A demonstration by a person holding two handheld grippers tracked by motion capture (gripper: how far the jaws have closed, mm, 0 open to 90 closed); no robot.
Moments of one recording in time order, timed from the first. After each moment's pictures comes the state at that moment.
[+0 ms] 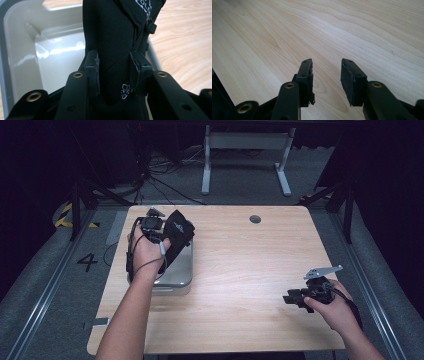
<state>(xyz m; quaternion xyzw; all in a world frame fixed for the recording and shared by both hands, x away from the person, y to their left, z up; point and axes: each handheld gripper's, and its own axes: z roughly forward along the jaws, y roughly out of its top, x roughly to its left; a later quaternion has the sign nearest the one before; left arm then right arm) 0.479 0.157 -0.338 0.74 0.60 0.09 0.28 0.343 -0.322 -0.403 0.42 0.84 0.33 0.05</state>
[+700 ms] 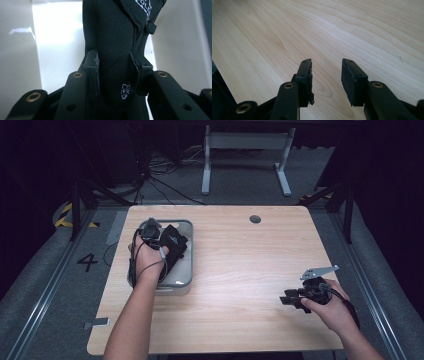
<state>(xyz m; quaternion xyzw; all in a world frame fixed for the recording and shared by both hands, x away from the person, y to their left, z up) 0.496 0.166 -0.390 0.72 0.65 0.05 0.22 0.341 -0.312 -0.401 0.40 0.85 0.33 0.05</state>
